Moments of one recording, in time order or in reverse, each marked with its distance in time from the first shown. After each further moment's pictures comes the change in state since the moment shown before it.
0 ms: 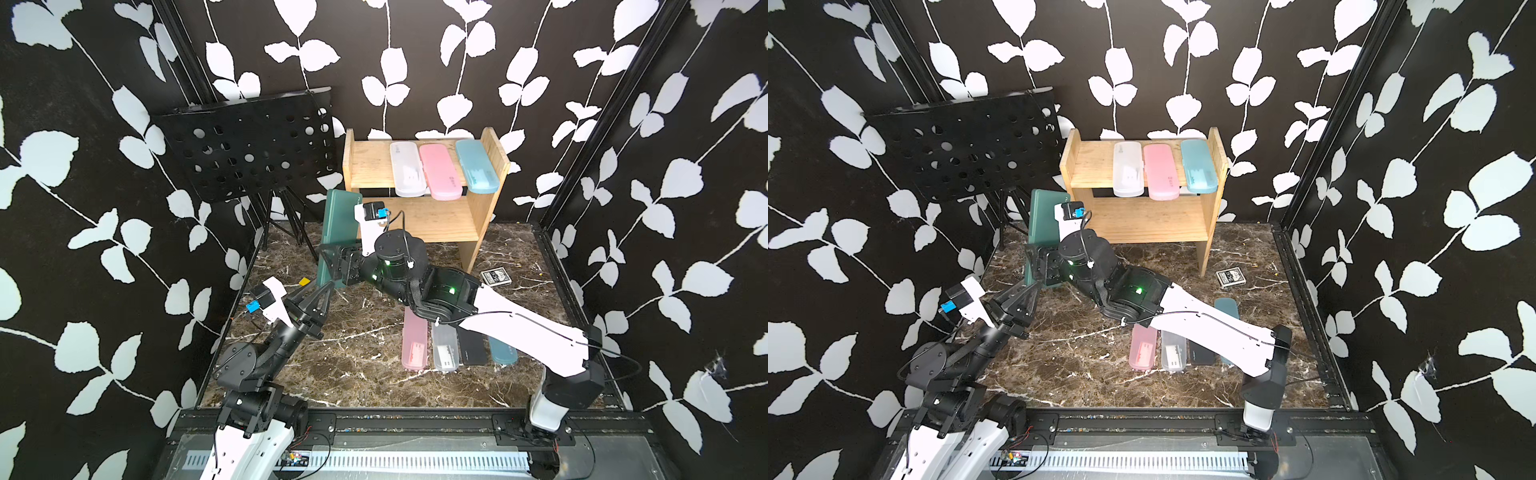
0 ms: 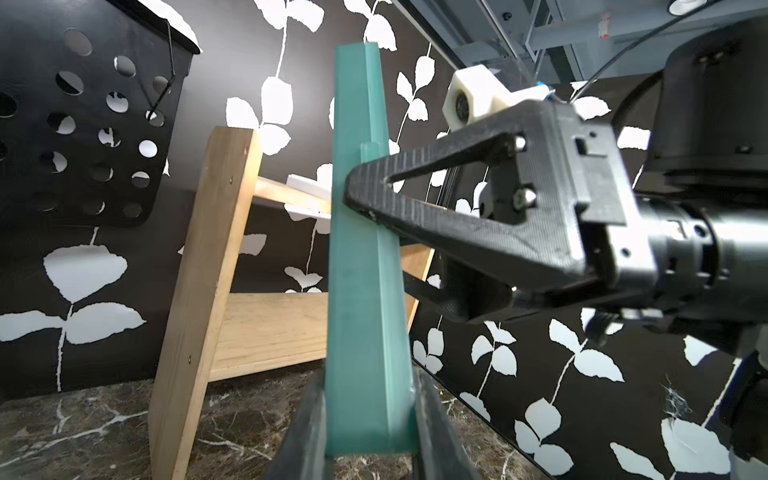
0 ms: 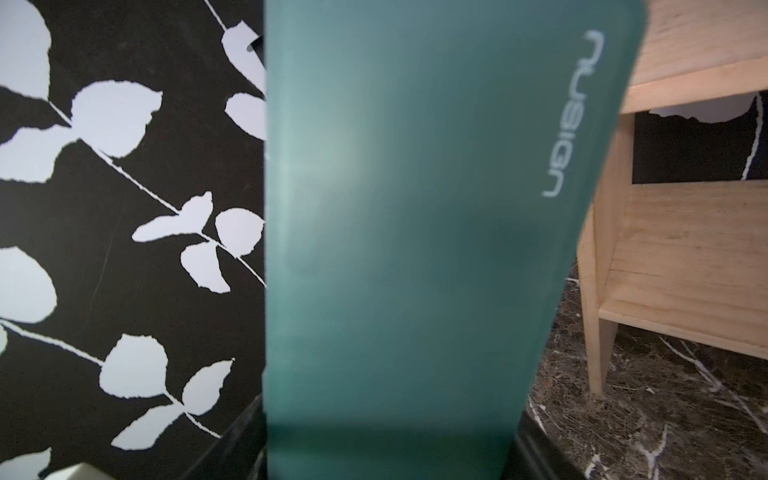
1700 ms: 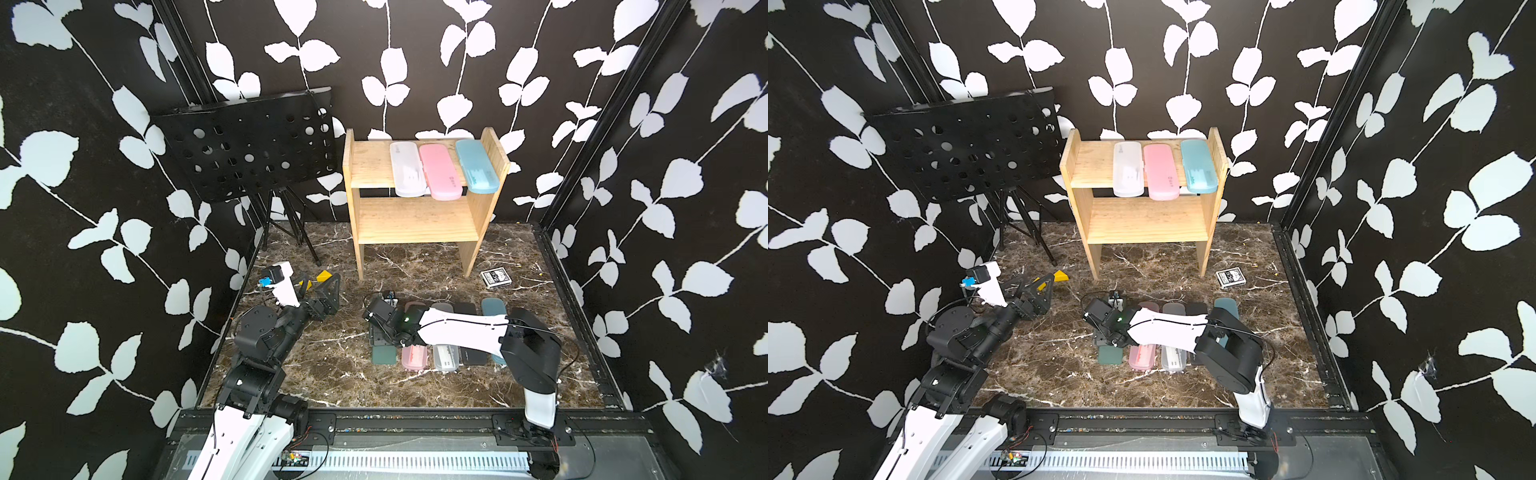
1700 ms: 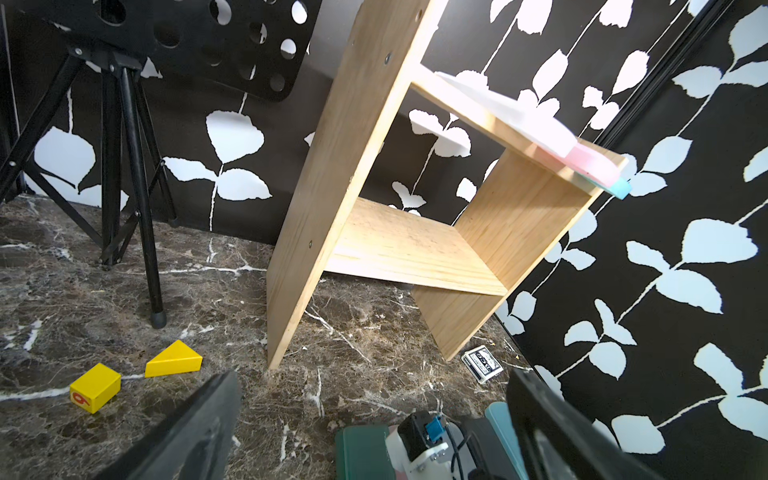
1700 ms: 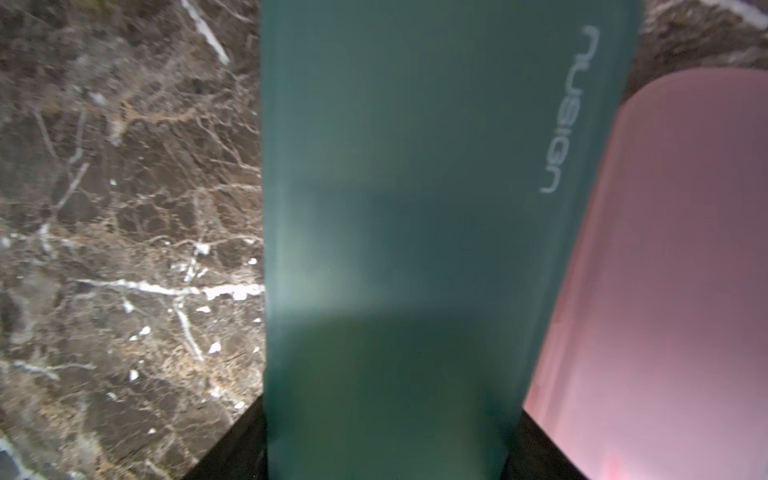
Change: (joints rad) left arm -0.001 0.170 0.121 -0.356 -0.252 -0.027; right arm -0.085 0.177 -0.639 -0.138 -0.117 0.380
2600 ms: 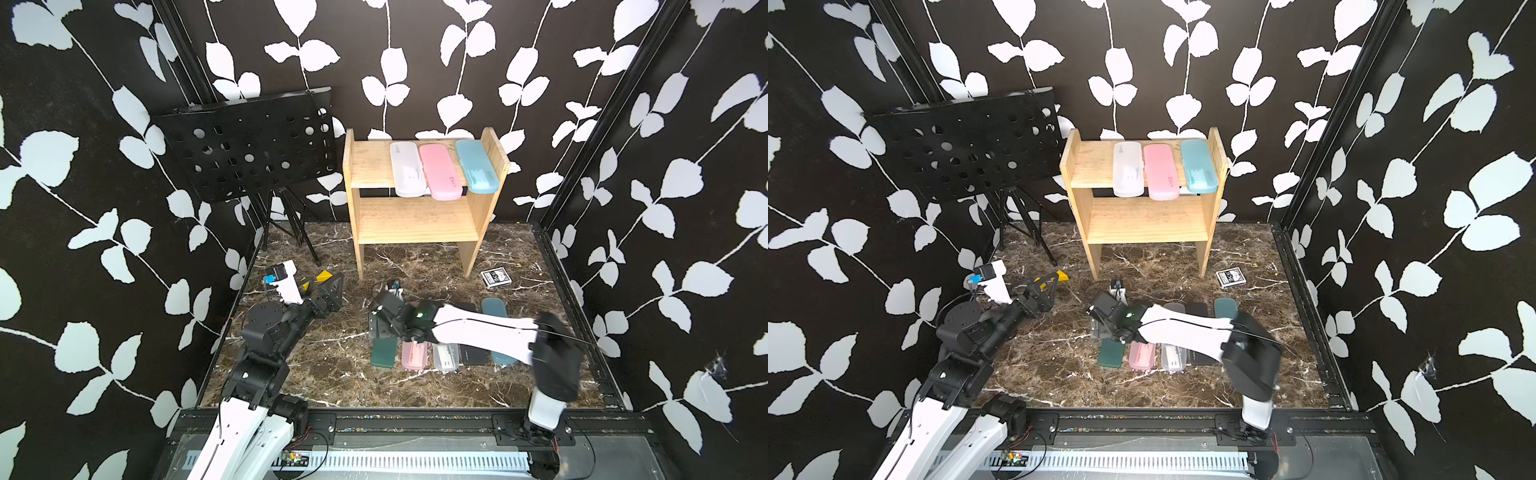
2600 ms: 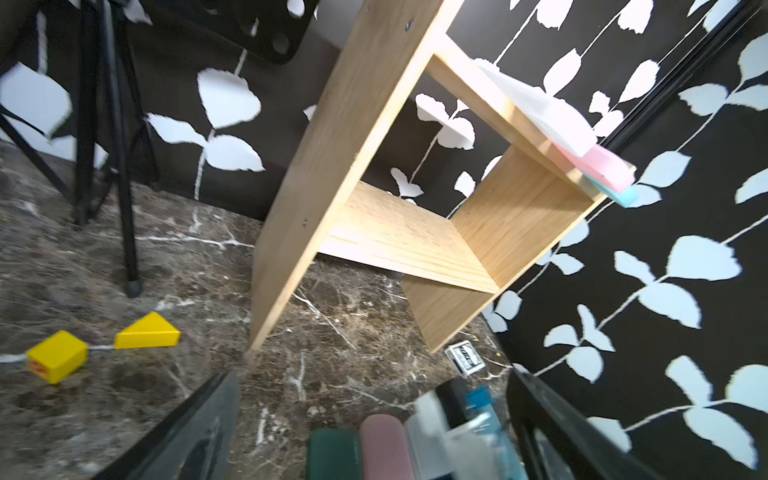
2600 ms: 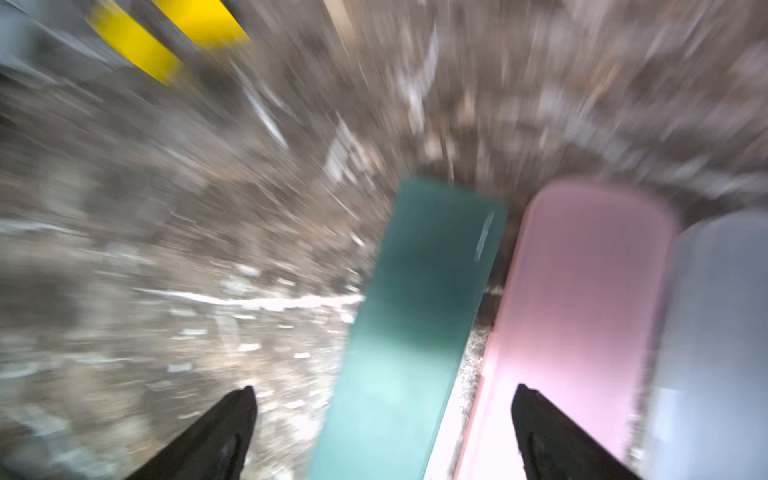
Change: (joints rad) left arm 0.000 0.082 -0.003 0.051 0.063 -0.123; right arm -0.004 -0.233 -0.020 -0.015 0.106 -0.097
